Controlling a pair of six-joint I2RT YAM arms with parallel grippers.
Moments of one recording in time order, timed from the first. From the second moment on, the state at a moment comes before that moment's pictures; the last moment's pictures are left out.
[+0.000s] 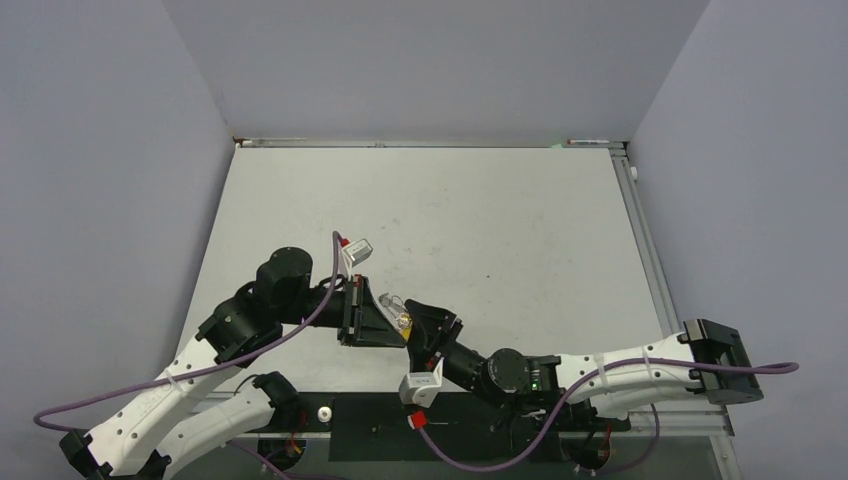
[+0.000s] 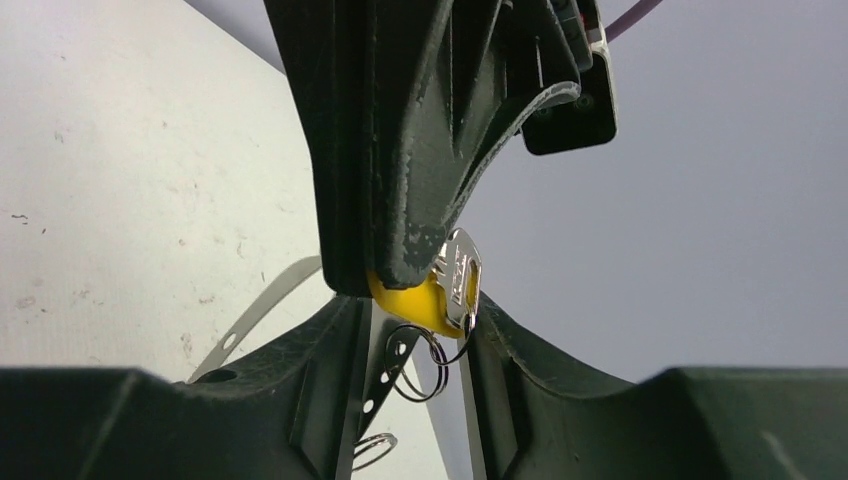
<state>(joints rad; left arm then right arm) -0.77 0.74 0.88 -0.53 0.73 -1.16 1.58 1.10 0.54 0.68 0.52 -1.14</state>
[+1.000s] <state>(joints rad) -0.77 0.73 0.88 -0.54 0.74 -1.17 1.61 1.07 0.53 0.71 0.53 -1.16</state>
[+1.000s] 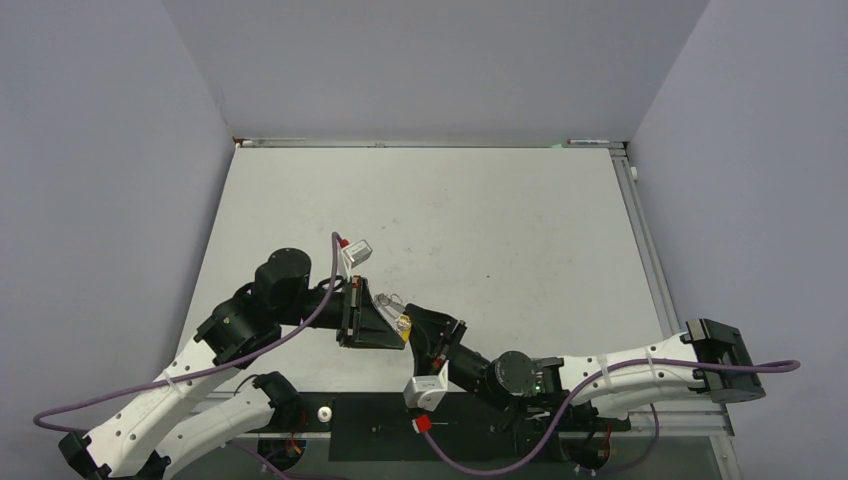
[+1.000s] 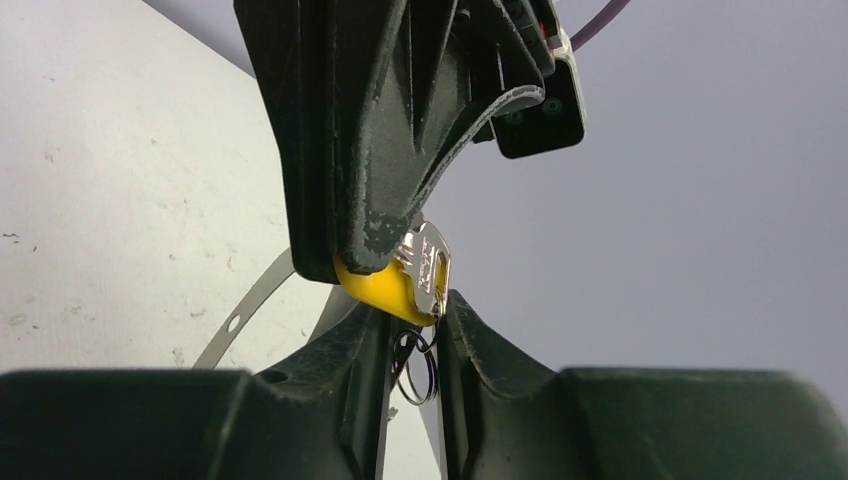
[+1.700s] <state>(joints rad) -0.75 0.70 0.89 -0.51 0.70 -1.15 1.63 1.06 0.57 0.50 0.55 -0.96</state>
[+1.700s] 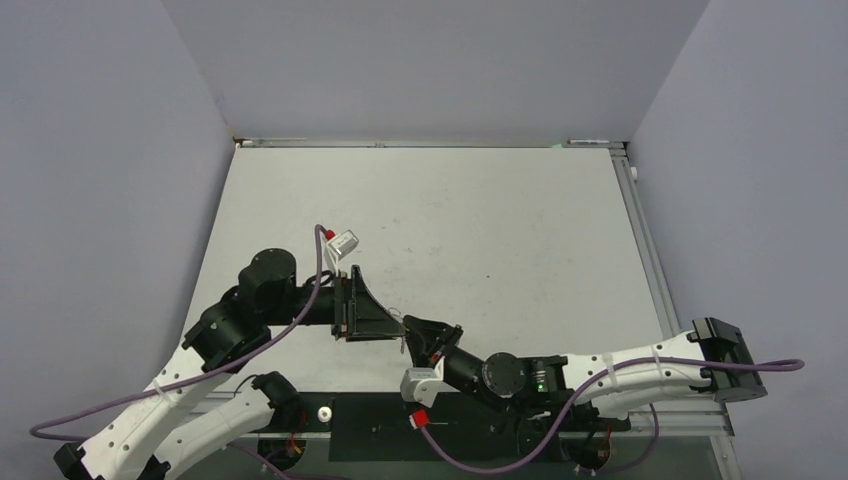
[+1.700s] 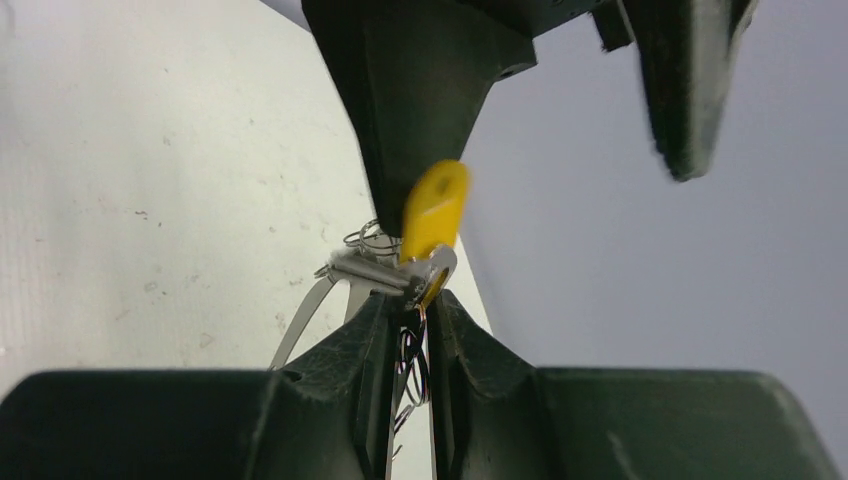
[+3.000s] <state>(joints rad) -0.74 0.22 0.60 -0.53 -0.52 -0.17 0.81 1.50 0.70 0.47 -0.31 0.49</state>
